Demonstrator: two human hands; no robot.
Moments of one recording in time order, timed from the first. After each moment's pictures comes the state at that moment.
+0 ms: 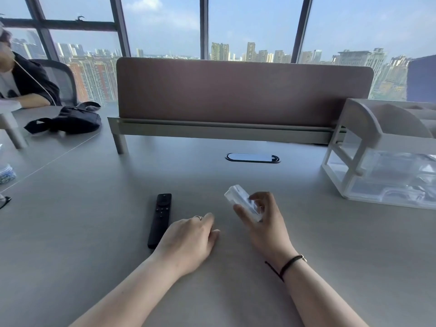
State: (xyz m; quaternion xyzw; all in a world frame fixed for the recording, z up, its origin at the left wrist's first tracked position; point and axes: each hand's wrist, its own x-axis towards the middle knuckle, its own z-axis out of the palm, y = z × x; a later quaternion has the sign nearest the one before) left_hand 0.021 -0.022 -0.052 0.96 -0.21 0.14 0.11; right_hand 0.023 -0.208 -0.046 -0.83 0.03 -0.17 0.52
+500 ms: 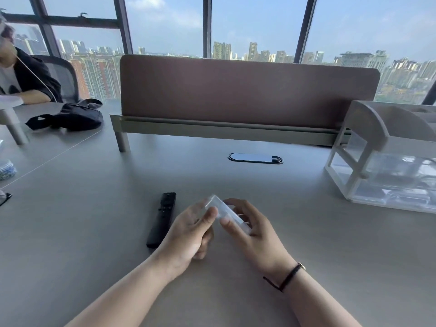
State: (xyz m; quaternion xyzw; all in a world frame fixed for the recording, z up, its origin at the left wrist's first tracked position) left_hand 0.012 -0.020 -0.035 0.65 -0.10 -0.08 0.75; right_hand 0.006 -0.191 -0.041 -0.81 -0.14 -0.10 0.57
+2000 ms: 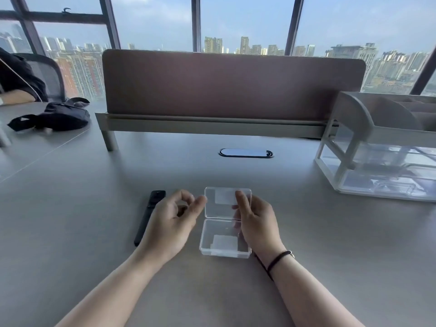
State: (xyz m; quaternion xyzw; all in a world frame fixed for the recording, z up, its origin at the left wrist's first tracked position) left_hand 0.013 -0.014 -0.023 0.75 -0.14 0.09 0.64; right_hand 0.024 -0.197 -0.039 -0.77 0.07 -0.15 0.61
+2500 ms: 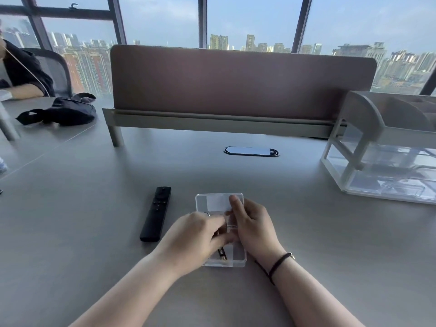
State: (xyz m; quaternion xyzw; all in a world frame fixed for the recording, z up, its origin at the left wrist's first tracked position) left_hand 0.007 -0.030 -0.037 0.89 -0.31 0.15 0.29; right_hand 0.016 -0.185 -0.038 -0.82 0.00 -0.11 0.56
